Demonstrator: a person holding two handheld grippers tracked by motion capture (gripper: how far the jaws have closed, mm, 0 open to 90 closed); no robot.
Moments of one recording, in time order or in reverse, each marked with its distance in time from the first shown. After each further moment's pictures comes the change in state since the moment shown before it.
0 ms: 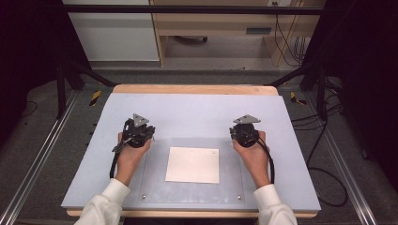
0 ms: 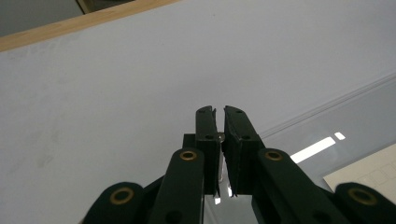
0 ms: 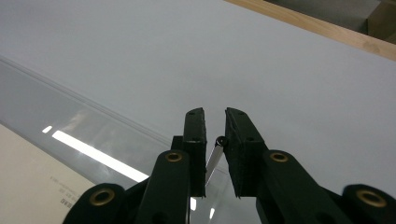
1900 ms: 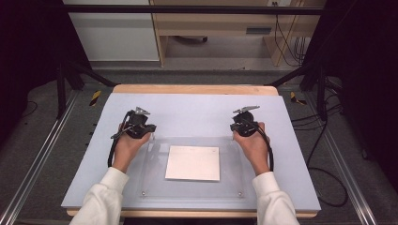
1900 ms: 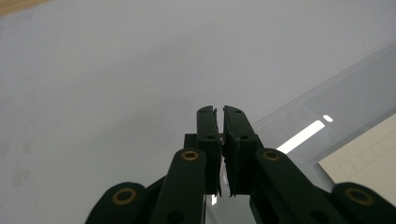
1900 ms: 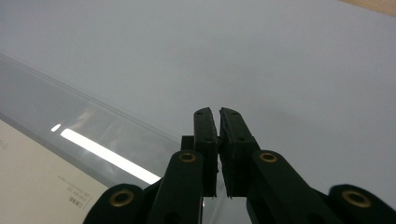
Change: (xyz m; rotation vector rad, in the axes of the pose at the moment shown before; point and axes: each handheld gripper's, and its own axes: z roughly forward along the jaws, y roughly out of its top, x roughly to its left) left arm 0.024 0.023 0.017 0.155 -0.149 0.005; right arm -0.017 0.026 0.015 0.161 0.072 0.061
